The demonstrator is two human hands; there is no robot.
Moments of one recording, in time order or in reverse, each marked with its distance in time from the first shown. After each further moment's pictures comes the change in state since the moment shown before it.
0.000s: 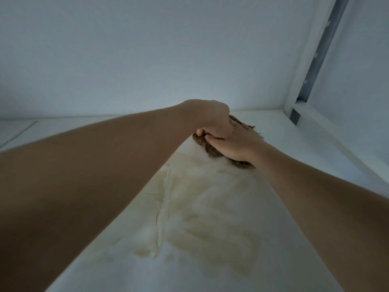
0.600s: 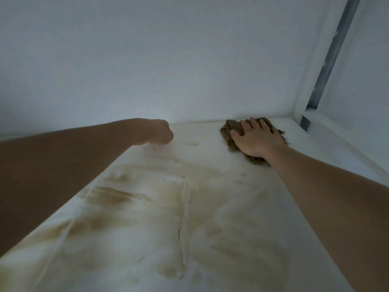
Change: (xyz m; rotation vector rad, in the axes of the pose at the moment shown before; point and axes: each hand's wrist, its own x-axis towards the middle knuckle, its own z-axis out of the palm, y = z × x) left_hand -0.004 -0.147 0.033 -0.305 -0.011 -0.334; right_hand 0.027 0.018 -0.004 -0.037 -0.024 0.357
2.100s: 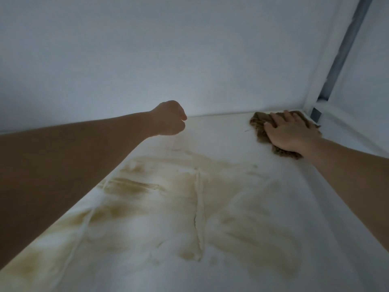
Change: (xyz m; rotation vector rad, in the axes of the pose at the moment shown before) left_hand -0.031 0.007 -0.009 -0.149 0.222 0.152; right_hand -0.003 0.041 -0.004 -0.025 0.028 0.083
